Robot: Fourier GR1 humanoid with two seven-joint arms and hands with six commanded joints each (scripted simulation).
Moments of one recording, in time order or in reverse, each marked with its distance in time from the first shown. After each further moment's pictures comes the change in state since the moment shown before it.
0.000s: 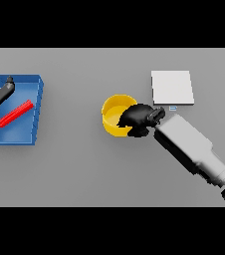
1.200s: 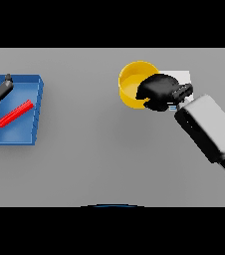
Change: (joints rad) left arm -0.010 0.015 0.003 -0.011 0.000 -0.013 0.016; right arm -0.049 -0.143 -0.182 -0.165 -0.080 0.039 0.120
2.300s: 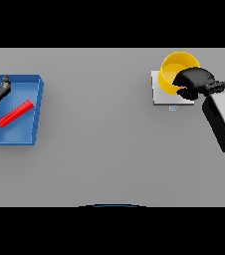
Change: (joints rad) left arm 0.027 0.013 0.012 -0.014 0.006 0.002 -0.001; right arm -0.061 -0.023 -0.134 0.545 0.072 -0.321 -0.142
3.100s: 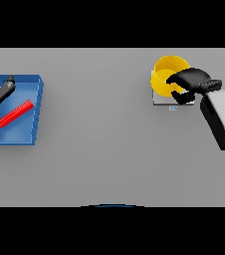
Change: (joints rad) left arm -0.024 -0.022 -0.018 0.013 -0.017 0.004 0.024; right arm -0.029 0.012 0.029 0.042 0.031 0.025 -0.055
